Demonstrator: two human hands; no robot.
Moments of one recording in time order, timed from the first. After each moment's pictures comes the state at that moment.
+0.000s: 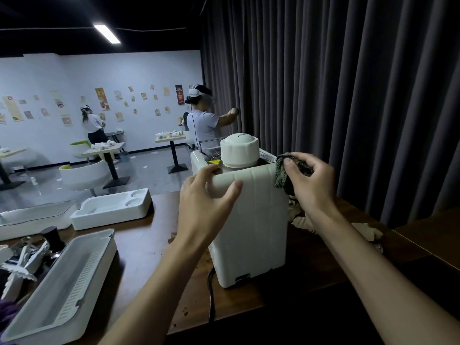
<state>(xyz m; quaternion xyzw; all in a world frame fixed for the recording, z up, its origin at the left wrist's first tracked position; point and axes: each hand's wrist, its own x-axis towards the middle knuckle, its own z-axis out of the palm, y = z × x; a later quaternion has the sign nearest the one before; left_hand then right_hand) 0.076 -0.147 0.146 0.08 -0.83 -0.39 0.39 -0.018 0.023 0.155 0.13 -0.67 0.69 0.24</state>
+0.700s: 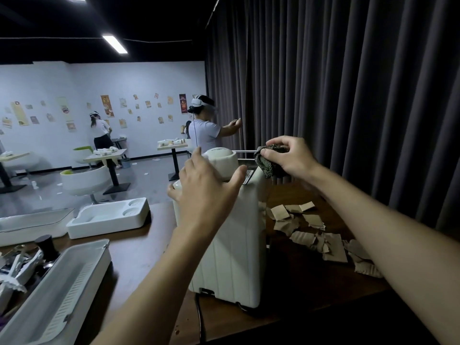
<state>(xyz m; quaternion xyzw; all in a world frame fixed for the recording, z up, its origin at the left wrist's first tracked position) 0.046 -0.127 0.189 0.19 -0.85 -0.25 0.43 -0.093 0.019 0.216 0.29 -0.75 0.59 0.10</state>
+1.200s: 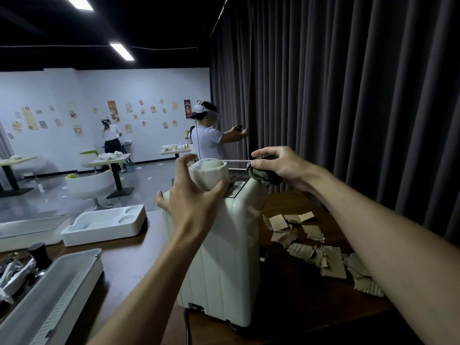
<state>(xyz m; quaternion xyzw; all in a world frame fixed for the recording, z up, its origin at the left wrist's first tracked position) 0.035 -0.124 0.191 0.18 -0.77 -0.37 0.49 -0.123 0.022 0.227 0.33 -0.74 0.58 -0.08</state>
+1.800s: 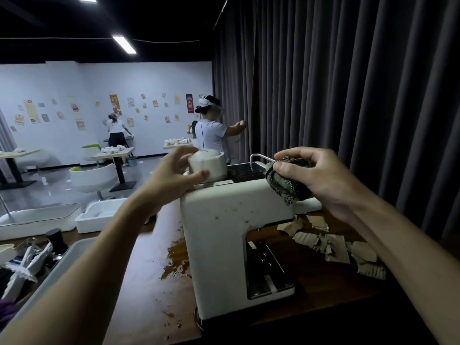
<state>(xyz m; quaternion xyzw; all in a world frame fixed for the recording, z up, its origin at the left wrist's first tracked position) 0.064 -0.212 0.210 0.00 -0.82 -0.52 0.25 0.000 0.063 0.217 0.31 -0.69 0.66 0.00</state>
